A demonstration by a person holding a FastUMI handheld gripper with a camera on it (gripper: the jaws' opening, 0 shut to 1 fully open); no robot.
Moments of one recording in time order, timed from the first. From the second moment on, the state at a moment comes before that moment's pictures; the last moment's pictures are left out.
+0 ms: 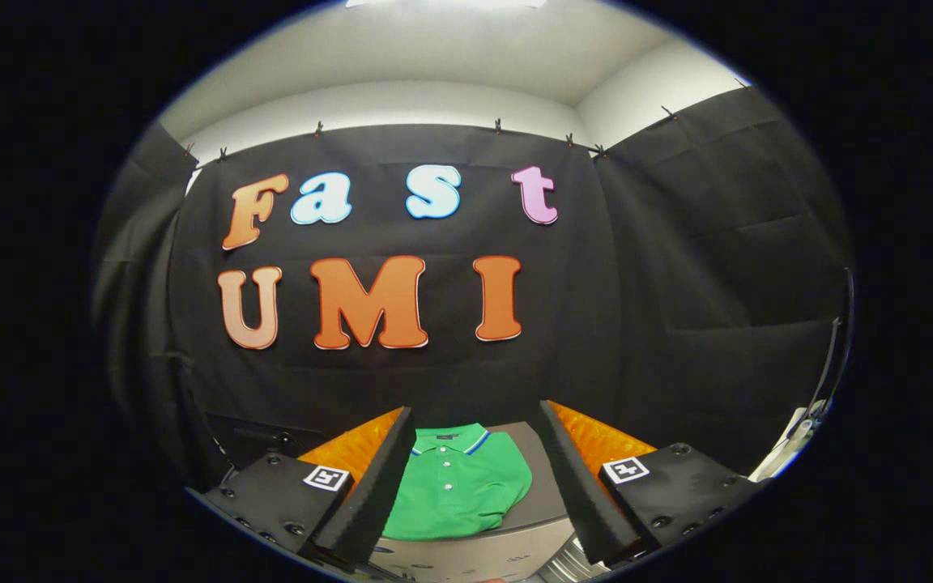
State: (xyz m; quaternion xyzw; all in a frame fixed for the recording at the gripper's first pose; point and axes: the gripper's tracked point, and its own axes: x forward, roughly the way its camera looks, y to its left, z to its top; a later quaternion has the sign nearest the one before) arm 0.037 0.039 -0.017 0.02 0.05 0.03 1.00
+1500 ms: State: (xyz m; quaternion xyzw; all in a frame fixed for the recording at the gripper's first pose) arm 0.193 0.109 -0.238 0.00 0.59 0.07 0.80
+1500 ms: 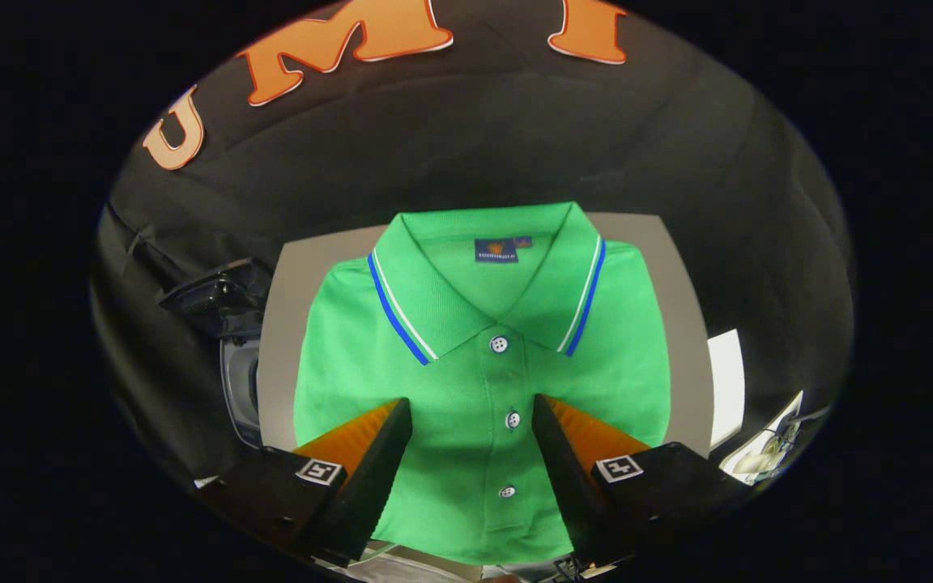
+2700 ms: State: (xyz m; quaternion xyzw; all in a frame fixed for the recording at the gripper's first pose) arm 0.219 0.080 -0.237 0.09 0.28 0.03 0.96
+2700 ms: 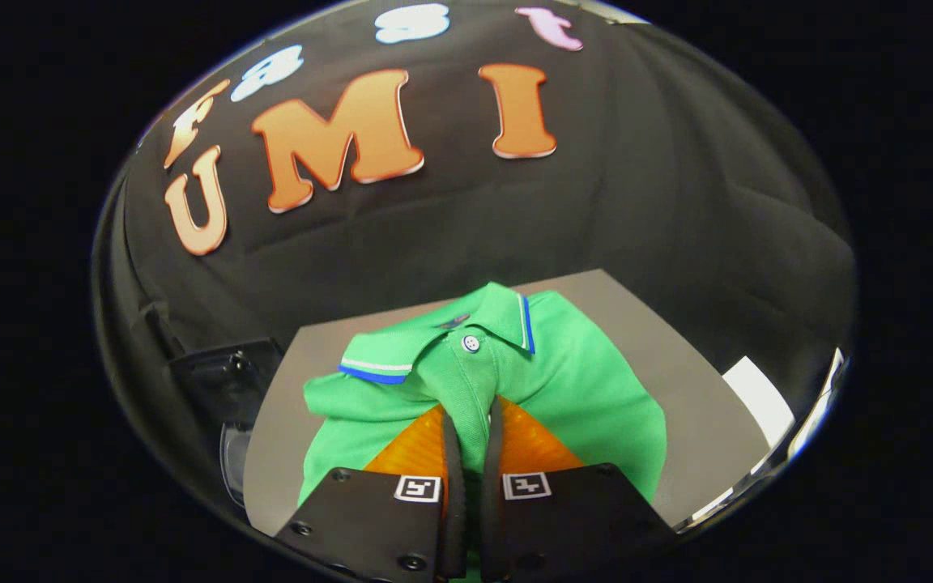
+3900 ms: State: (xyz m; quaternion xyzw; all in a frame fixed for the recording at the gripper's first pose) arm 0.117 0.162 -0.028 0.06 -0.05 0.06 1.00
